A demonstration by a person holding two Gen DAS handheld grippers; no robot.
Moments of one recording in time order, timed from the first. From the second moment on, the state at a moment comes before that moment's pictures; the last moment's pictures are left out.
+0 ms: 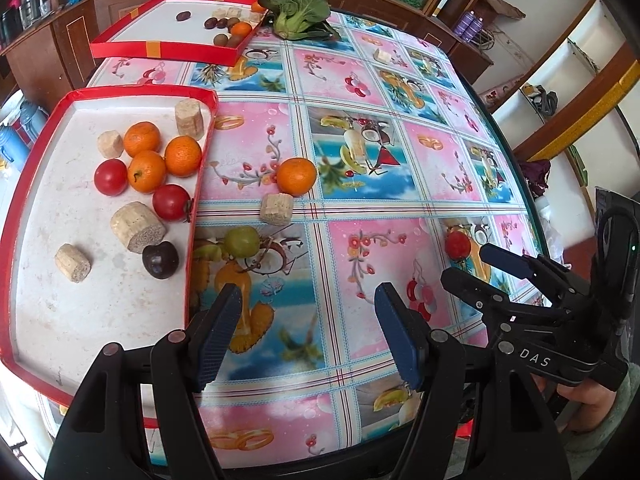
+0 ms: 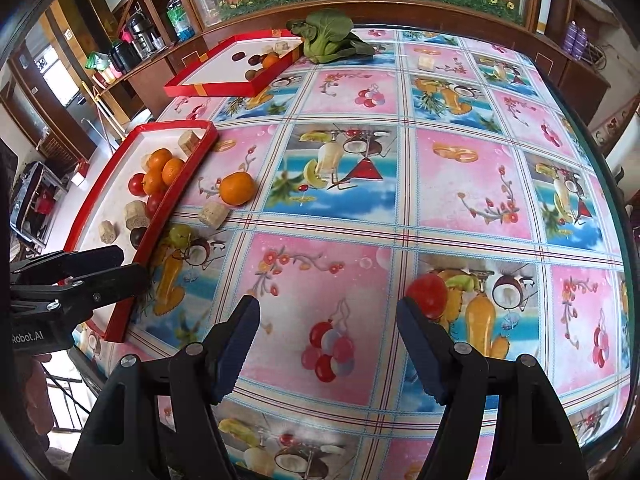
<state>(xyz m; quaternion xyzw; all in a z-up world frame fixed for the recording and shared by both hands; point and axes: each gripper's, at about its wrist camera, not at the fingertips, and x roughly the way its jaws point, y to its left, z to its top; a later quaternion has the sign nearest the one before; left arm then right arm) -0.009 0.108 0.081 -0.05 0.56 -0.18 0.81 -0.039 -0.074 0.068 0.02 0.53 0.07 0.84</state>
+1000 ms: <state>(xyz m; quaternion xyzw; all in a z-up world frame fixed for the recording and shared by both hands) 0.012 0.110 0.065 -0.06 0.58 -0.17 0.80 -0.026 -0.088 0.057 0.03 0.54 0.06 0.84</state>
